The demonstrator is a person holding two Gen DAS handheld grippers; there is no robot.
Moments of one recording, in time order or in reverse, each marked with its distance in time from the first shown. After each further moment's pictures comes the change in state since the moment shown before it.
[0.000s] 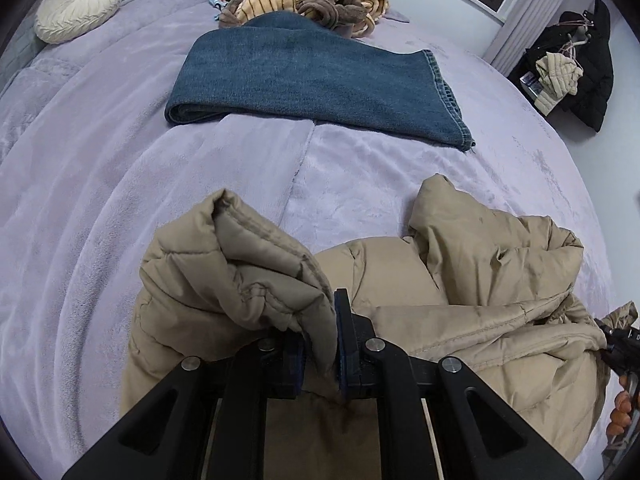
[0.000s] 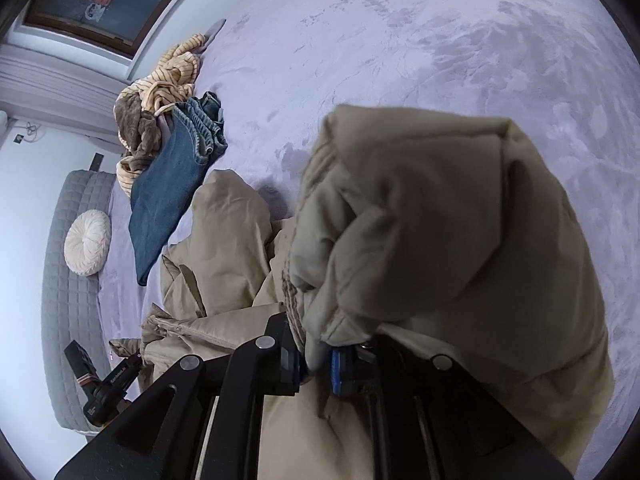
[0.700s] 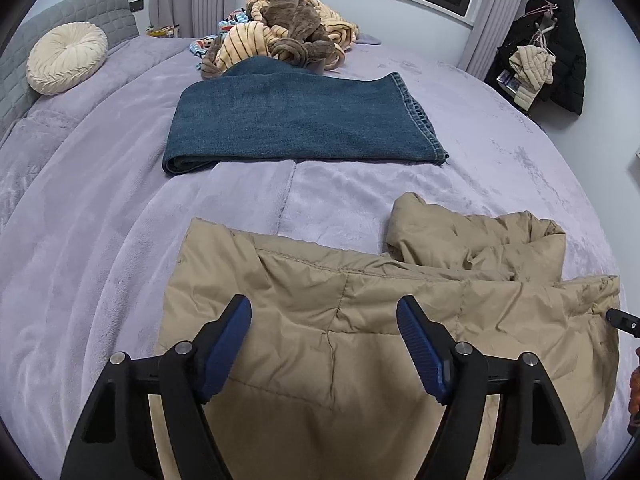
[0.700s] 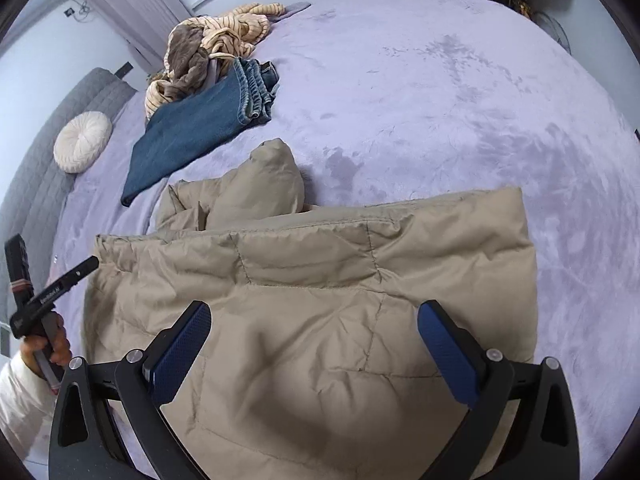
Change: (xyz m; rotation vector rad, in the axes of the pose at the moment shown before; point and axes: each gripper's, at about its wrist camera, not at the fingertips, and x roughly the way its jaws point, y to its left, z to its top) left arm -0.027 -0.016 -0.003 0.102 -0.113 0.034; right arm -0.030 0.045 -0.020 -0.425 -0.018 -0.161
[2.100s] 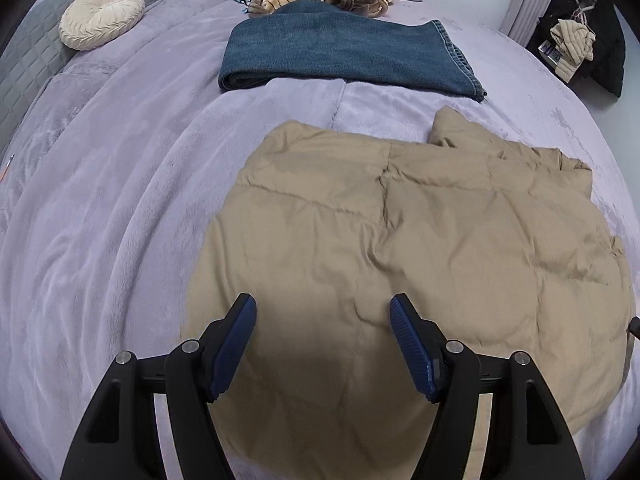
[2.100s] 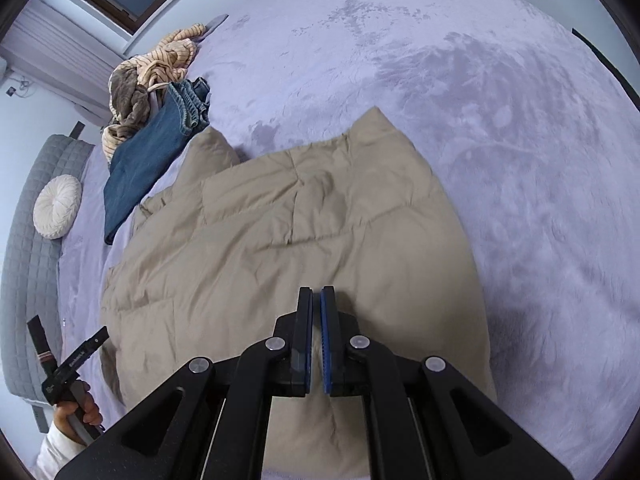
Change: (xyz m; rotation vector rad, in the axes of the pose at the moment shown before) left arm -0.028 0.006 -0.076 -0.062 0.173 0.129; right arm -0.027 -0.043 -0.066 0.310 0.017 -0.007
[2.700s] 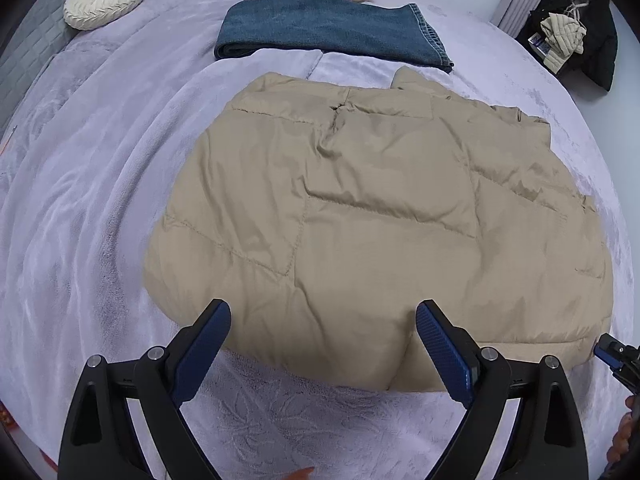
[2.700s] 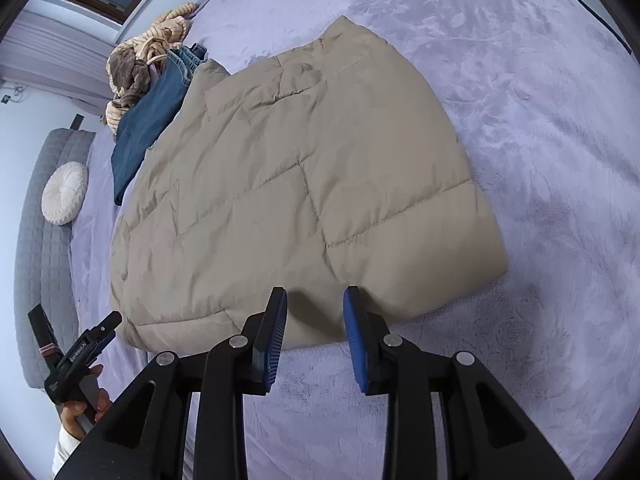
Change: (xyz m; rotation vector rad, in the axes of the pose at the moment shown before) left arm -0.039 -0.024 -0.064 -0.015 0.049 -0.031; right arm -0.015 -0.013 -0.079 0.070 0.108 0.040
